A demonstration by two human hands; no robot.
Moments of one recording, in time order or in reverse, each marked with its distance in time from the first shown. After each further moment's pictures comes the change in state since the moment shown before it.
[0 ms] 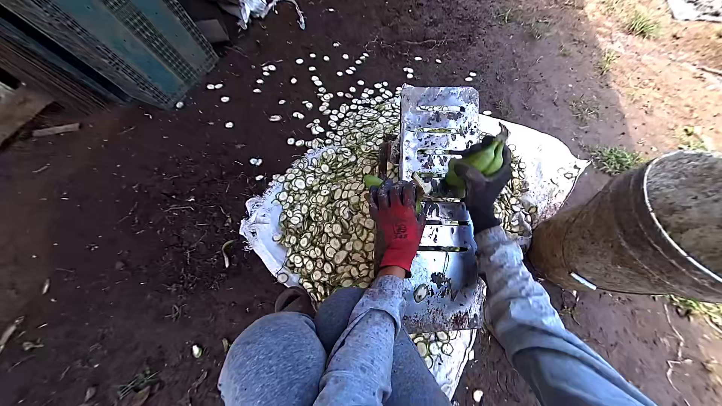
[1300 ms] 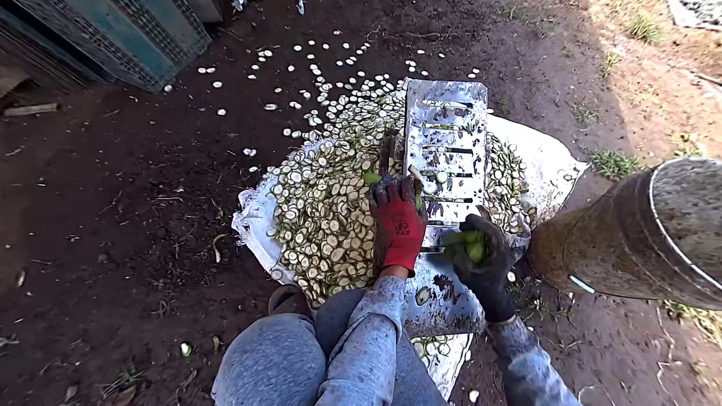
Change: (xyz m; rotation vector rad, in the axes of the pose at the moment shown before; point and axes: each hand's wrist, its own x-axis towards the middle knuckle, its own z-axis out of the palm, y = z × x) left_hand 0.003 0.002 -0.001 -0.074 -0.007 -0.086; right_hand -0.119 -0.051 -0.040 -0.626 -0.205 -0.288
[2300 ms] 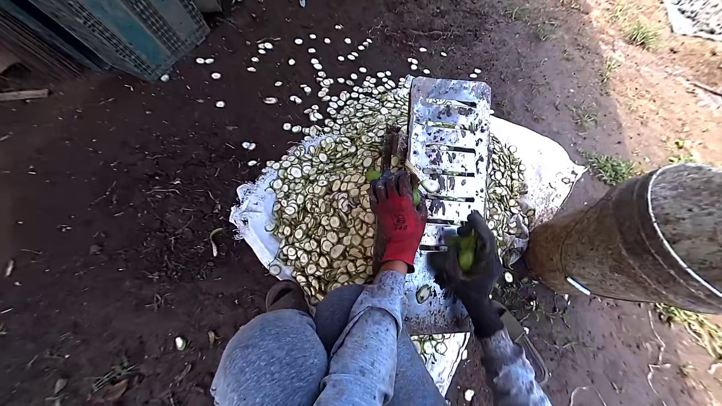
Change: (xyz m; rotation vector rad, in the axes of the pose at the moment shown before) left_hand 0.004 -0.003 -0.001 -0.056 0.023 -0.044; right_hand -0.026 0.001 0.015 -0.063 0.025 0.036
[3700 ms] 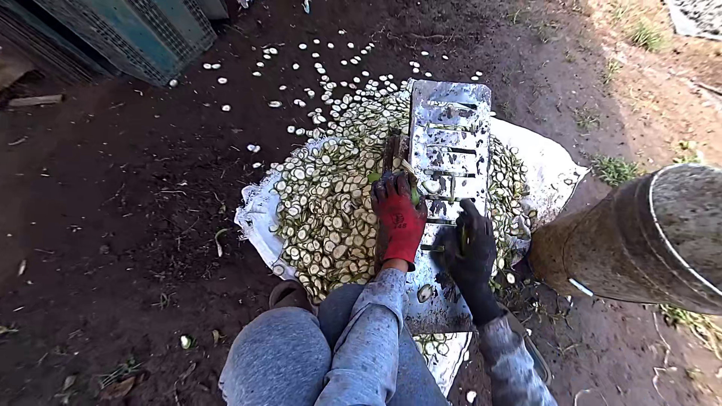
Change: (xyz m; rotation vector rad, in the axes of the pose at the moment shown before) left_hand -0.001 -0.001 0.000 -0.056 -0.030 -0.048; right_hand 0.024 -0.010 0.004 -0.219 -0.162 0.105
